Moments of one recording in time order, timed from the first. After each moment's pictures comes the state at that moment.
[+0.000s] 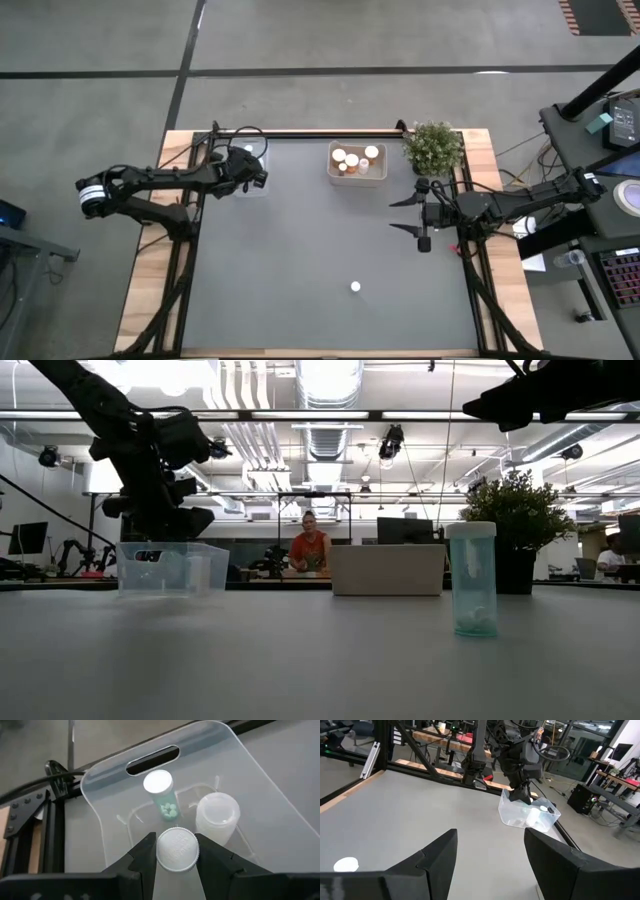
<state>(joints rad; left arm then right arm) 0.47 1.21 0.55 -0.32 -0.70 -0.54 0.22 0.64 0.34 0.17 0.24 -0.24</state>
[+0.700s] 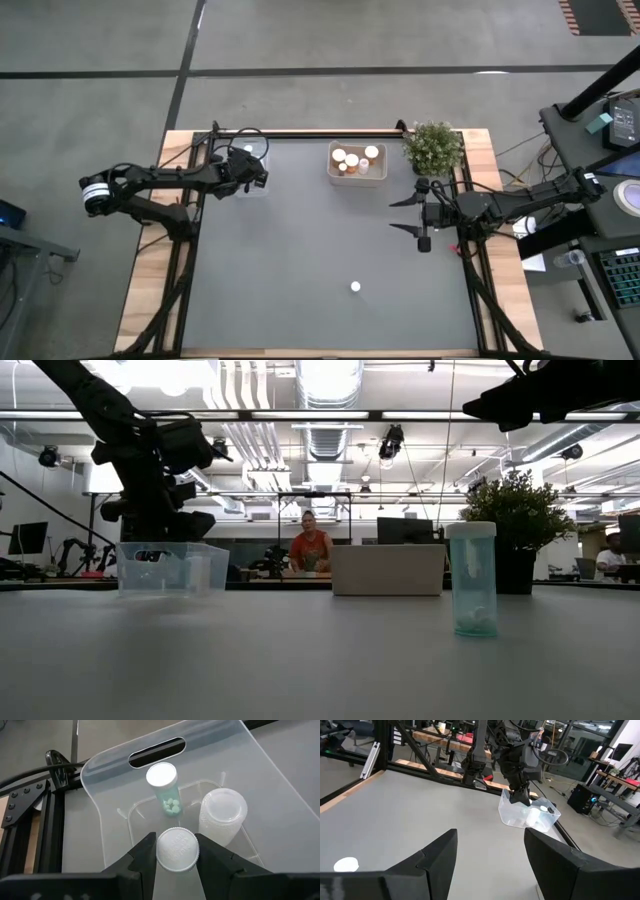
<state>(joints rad) 0.47 1.24 0.55 -0.32 -0.71 -0.60 0.22 0.64 0.34 0.17 0.24 -0.24</state>
